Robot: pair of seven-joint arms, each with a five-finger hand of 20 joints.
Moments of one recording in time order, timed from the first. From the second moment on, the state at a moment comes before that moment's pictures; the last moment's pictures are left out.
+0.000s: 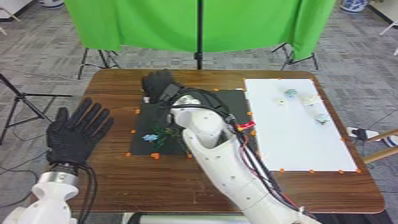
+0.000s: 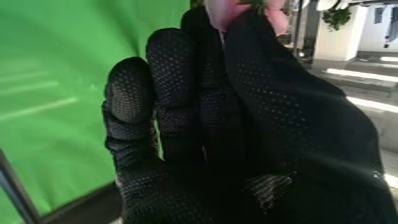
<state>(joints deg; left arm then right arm) 121.9 -63.6 -98.8 -119.8 8.8 5.2 9.2 -65.2 -96.6 57.0 -73.6 -168.2 -3.1 -8.2</state>
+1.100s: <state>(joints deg) 117.0 -62.9 -96.4 -118.0 8.0 4.8 7.0 -67.2 -97.2 51.0 -72.1 -168.0 -13.3 9.6</state>
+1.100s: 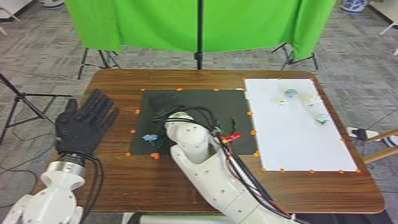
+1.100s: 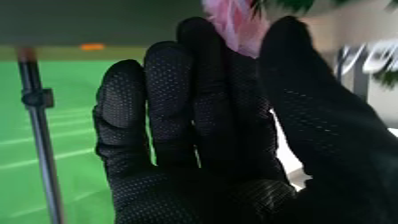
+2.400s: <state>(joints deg) 123.6 -67.0 -101.8 -119.9 6.6 4.4 10.4 -76.5 -65.0 72.3 -106.1 -134.1 -20.4 29.2</state>
